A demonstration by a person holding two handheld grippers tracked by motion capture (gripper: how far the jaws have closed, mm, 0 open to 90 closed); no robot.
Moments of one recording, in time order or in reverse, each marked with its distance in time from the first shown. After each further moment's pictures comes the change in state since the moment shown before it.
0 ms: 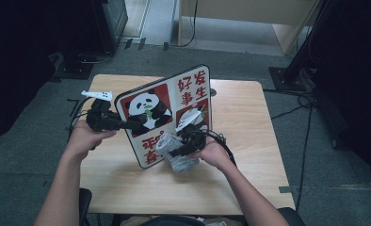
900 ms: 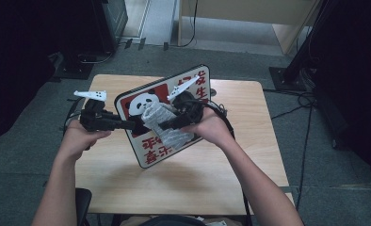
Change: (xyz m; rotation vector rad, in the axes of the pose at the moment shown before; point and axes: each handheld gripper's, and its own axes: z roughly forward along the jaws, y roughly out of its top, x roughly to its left) left arm -0.006 -0.002 -0.016 -0.020 0.016 0.026; right arm 0.042 0.094 -0.085 -0.105 -0.067 -0.093
